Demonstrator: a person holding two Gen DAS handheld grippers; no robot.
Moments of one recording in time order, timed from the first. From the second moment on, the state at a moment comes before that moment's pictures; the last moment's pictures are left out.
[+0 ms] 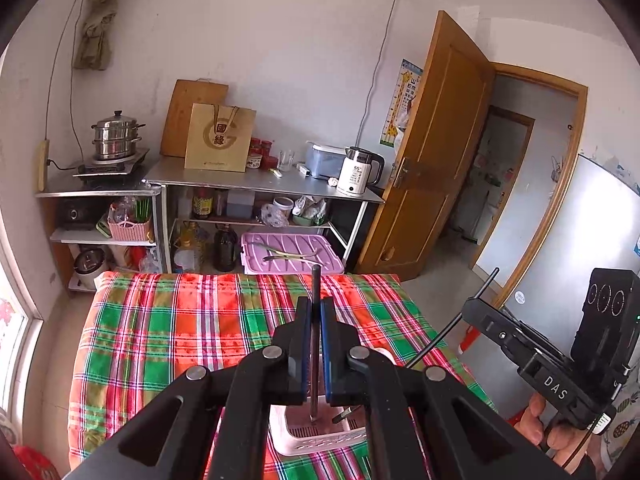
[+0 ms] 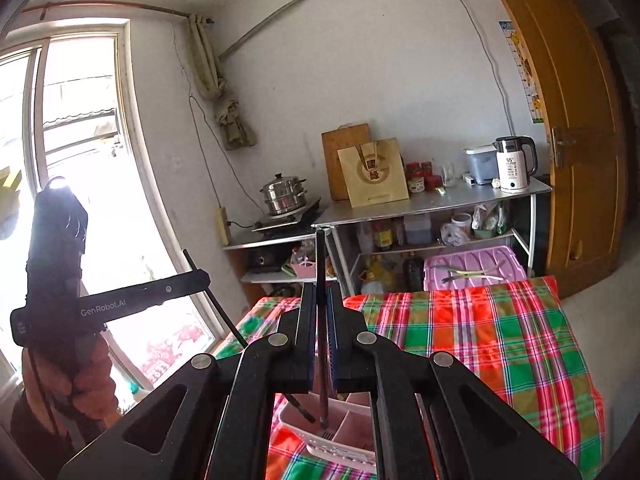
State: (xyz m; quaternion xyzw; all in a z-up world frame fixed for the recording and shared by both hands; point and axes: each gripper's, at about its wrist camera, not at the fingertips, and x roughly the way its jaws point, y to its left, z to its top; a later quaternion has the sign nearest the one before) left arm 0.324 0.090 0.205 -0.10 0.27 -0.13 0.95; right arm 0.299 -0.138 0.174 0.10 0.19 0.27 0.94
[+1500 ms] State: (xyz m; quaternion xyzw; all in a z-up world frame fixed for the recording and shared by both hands) left arm 0.183 0.073 0.129 -0.10 0.26 -0.15 0.95; right arm 0.194 -0.189 0.104 0.06 0.25 0.23 0.94
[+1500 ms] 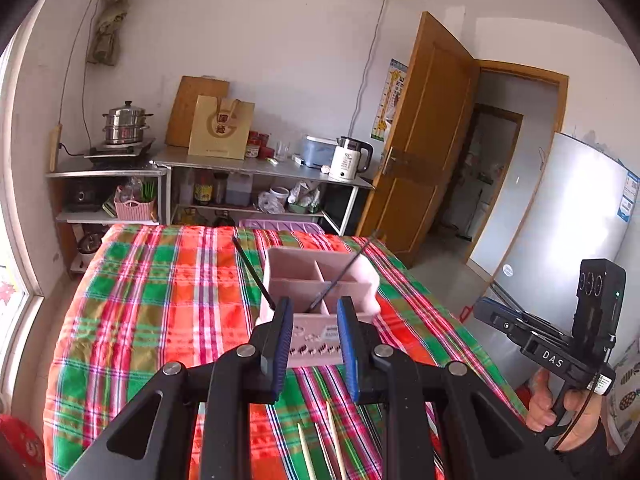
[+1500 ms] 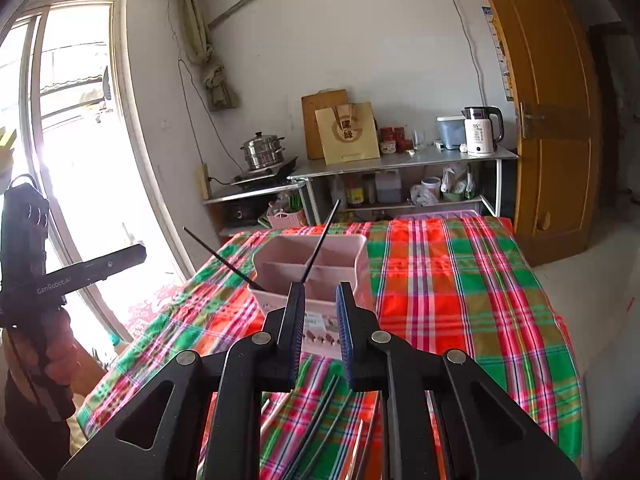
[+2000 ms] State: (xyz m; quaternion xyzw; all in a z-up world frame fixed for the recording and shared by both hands) left arm 0.164 0.057 0.038 -0.12 0.35 -0.16 0.91; right arm 0.180 -0.194 0.013 0.07 0.36 0.23 0.90
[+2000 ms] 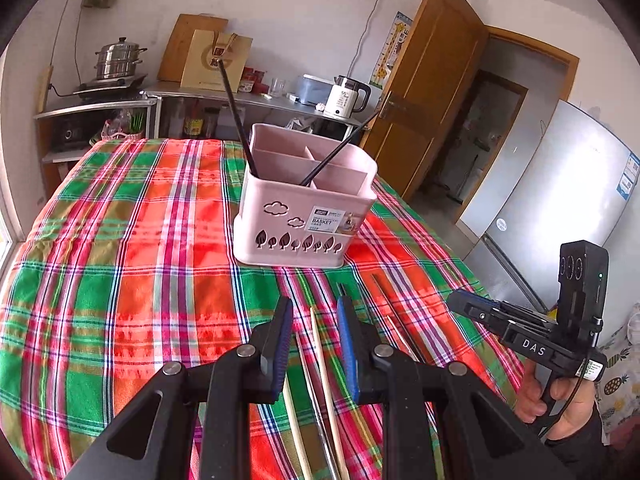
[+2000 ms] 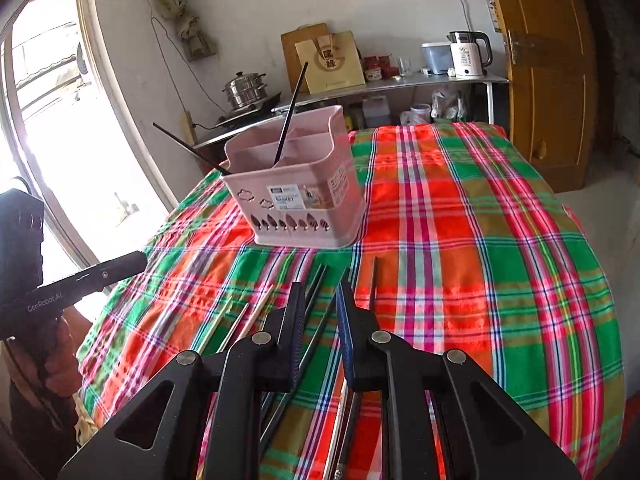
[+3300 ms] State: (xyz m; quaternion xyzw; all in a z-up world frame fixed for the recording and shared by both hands) left arm 0.225 0.008 -0.009 -0.10 0.44 -0.19 0.87; right arm 0.242 -0.185 -0.046 -0.01 0.44 0.16 0.88
